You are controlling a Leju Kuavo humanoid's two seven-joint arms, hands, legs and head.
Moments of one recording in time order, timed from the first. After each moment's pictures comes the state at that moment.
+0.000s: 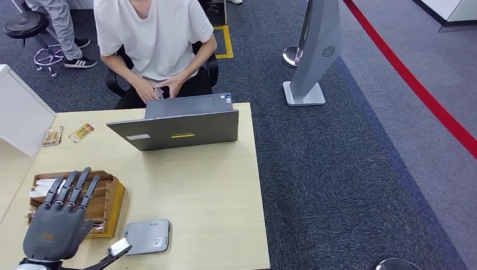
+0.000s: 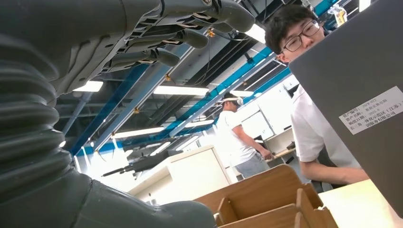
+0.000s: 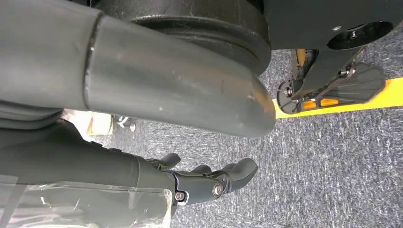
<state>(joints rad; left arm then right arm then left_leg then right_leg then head) 0.20 0.46 -0.38 -1.88 -1.52 0.13 0.14 -0.03 0.13 0.05 -0.17 -0.02 -0.34 0.07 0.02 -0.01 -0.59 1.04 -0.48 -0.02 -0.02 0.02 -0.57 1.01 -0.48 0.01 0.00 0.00</state>
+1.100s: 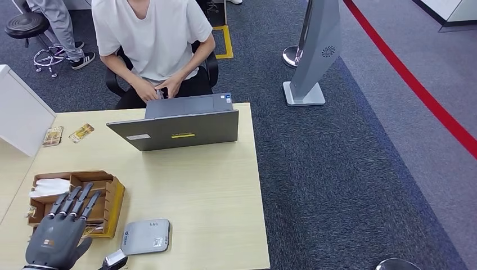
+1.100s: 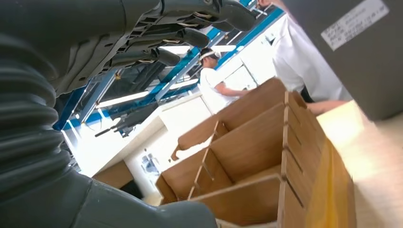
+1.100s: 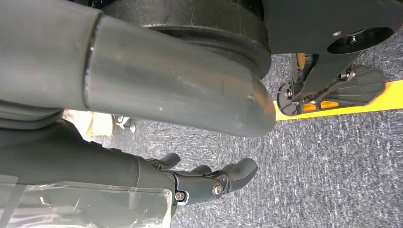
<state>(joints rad) 0.22 0.51 -0.38 -1.80 -1.38 0.03 0.14 -0.03 0.14 0.04 -0.17 0.00 -0.34 0.08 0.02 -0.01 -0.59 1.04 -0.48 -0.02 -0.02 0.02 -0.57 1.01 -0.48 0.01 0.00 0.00</state>
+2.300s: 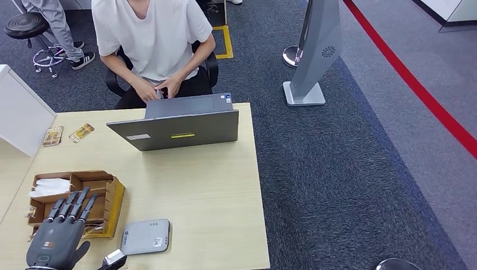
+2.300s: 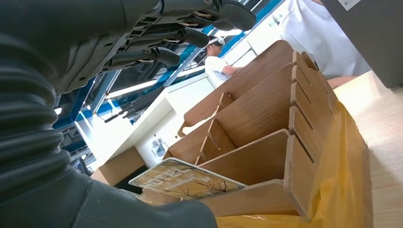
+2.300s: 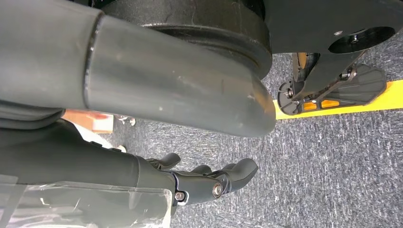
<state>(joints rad) 0.22 0.50 -0.38 -1.75 -1.38 0.03 0.18 -0.03 0.14 0.04 -0.17 0.01 -0.34 0.08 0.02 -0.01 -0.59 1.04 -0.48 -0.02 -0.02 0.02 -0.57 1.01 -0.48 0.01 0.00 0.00</state>
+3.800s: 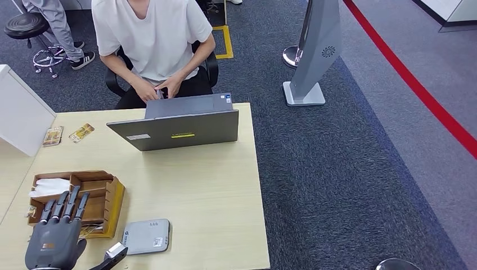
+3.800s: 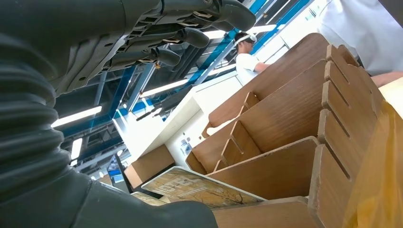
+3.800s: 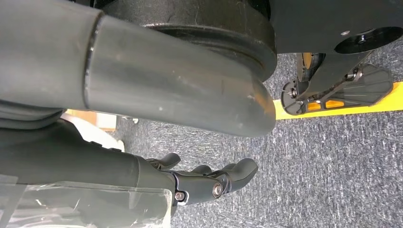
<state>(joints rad) 0.23 0.43 -0.36 -1.75 -1.49 0.04 0.30 -0.03 0.14 0.04 -0.17 0.02 -0.33 0.10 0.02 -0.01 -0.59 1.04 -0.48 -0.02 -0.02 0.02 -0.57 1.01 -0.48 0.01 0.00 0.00</state>
